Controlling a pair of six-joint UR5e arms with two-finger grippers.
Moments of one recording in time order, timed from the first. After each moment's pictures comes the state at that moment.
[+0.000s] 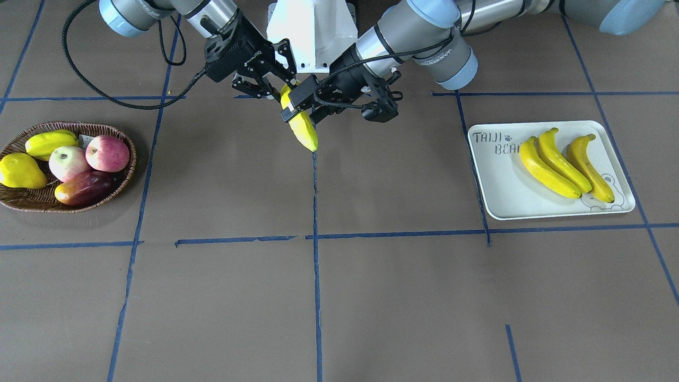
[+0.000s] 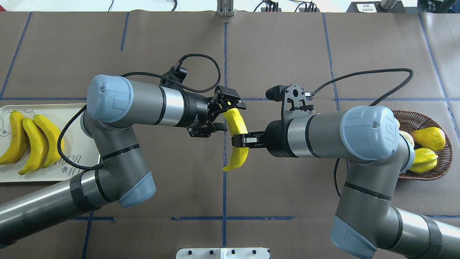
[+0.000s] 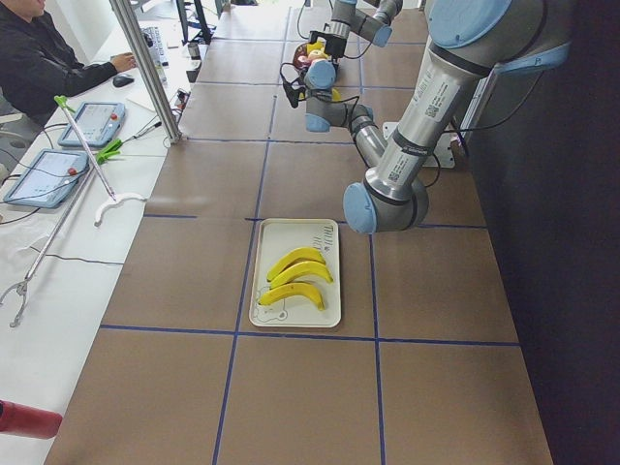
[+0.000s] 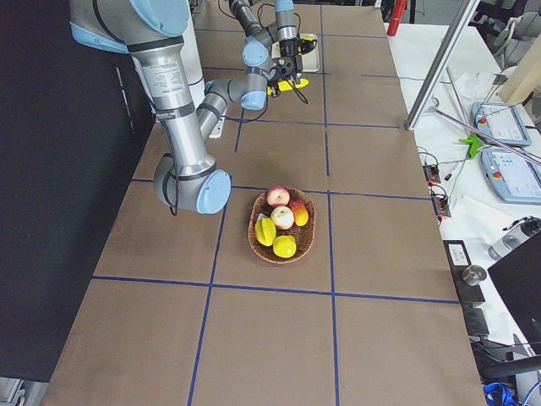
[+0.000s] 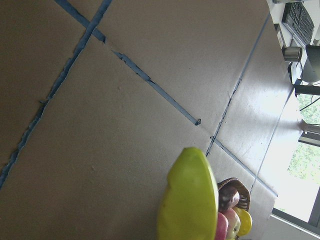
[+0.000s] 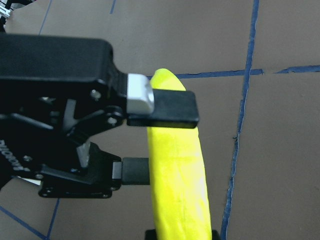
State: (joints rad) left arm -0.55 -2.21 -1.65 -2.47 -1.92 -2.03; right arm 0.47 -1.17 2.01 -1.02 1.80 1.27
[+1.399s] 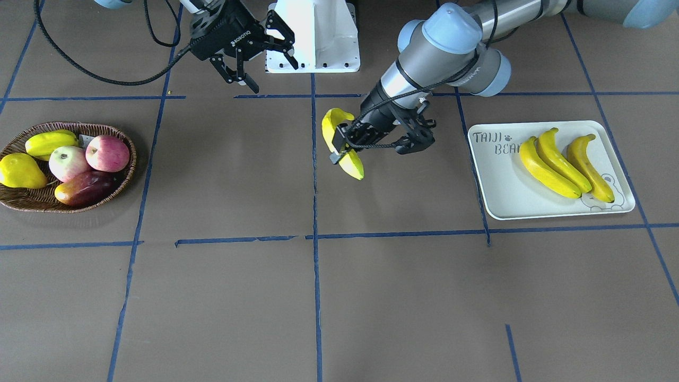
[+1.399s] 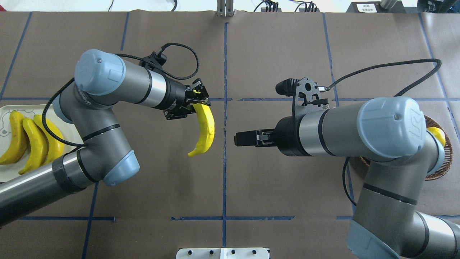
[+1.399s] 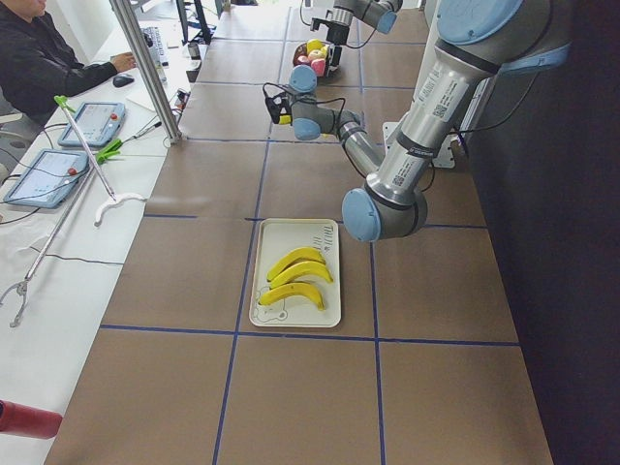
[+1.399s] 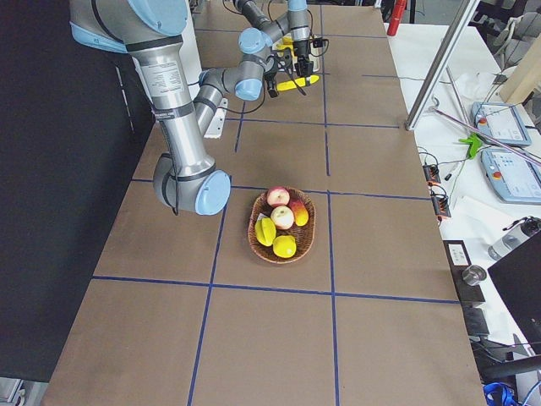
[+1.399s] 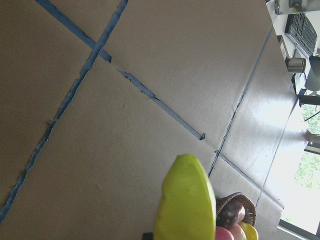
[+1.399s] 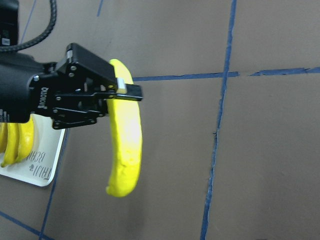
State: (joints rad) left arm -0.68 -2.12 -1.67 -2.16 -2.01 -1.79; right arm 0.51 -1.18 2.15 -1.24 1.84 1.27
